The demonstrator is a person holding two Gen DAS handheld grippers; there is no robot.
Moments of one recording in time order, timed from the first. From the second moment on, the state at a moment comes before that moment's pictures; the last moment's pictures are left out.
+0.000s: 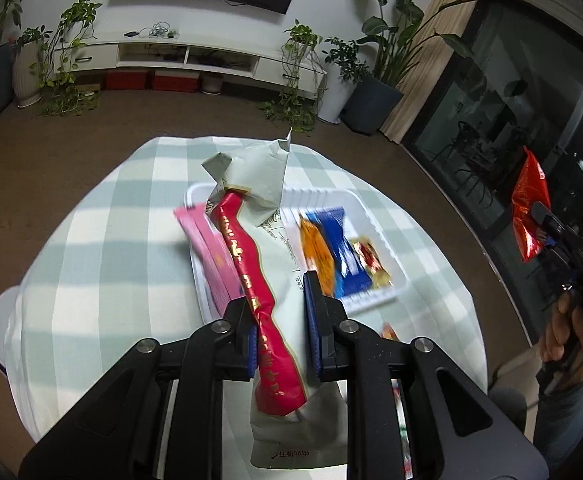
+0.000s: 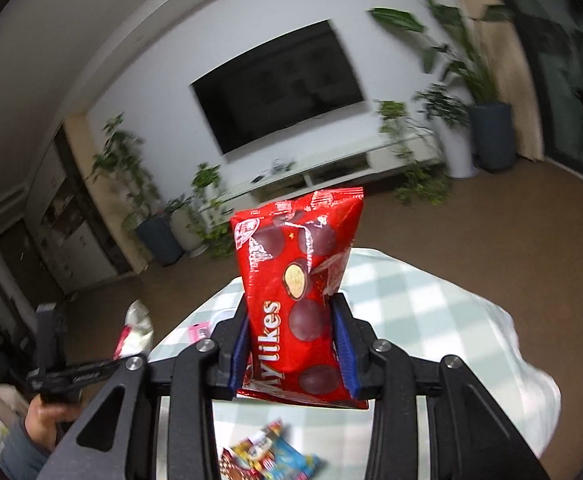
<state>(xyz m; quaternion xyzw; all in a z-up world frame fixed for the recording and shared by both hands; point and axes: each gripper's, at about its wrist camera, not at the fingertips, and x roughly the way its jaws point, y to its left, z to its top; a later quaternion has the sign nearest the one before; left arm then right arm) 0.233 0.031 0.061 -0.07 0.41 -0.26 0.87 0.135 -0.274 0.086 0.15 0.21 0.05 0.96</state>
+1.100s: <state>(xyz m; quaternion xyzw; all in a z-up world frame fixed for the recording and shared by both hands) 0.353 -0.041 -0.039 -0.02 0.49 -0.25 0.83 0.296 -0.248 -0.042 0.10 0.42 0.05 0.90</state>
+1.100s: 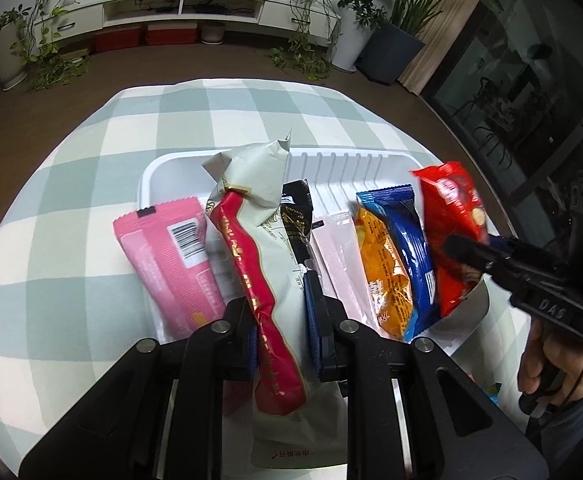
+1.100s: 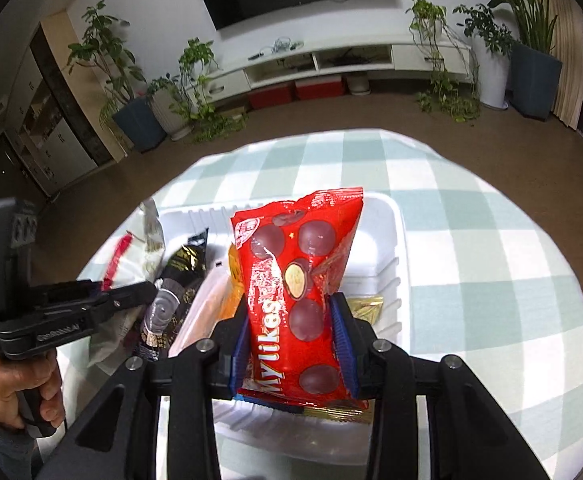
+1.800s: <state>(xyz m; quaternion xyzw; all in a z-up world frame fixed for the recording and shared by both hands) 0.356 -0.045 -0.044 -0.01 0.49 -0.25 0.83 0.300 -0.243 -0.052 0.10 0.43 0.04 0.90</state>
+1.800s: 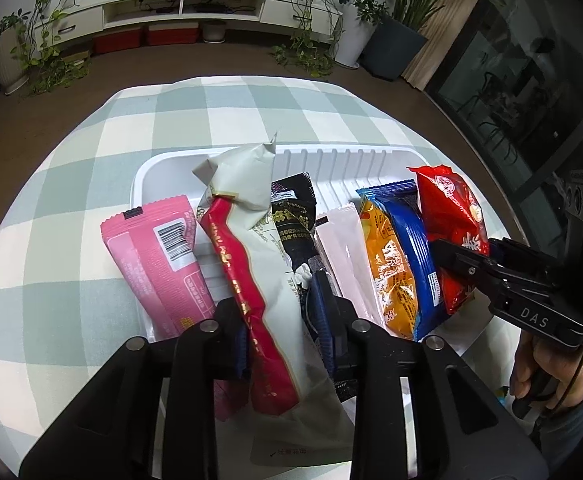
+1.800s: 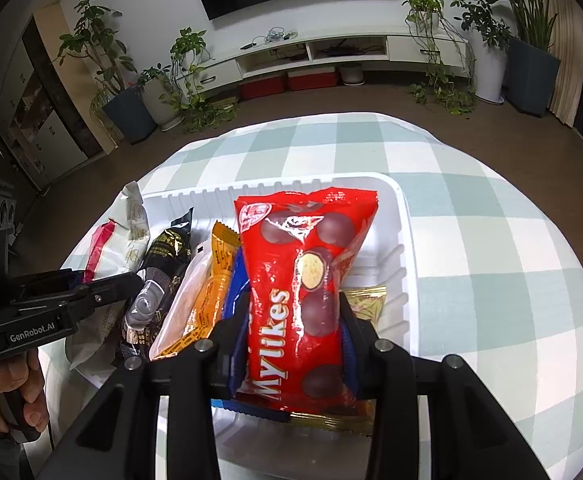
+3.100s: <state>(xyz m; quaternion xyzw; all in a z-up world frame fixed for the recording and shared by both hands) 0.084 -0.050 -0.026 0.01 0.47 -0.30 0.83 0.068 -0.261 -0.054 0.25 0.37 0.02 0.89</state>
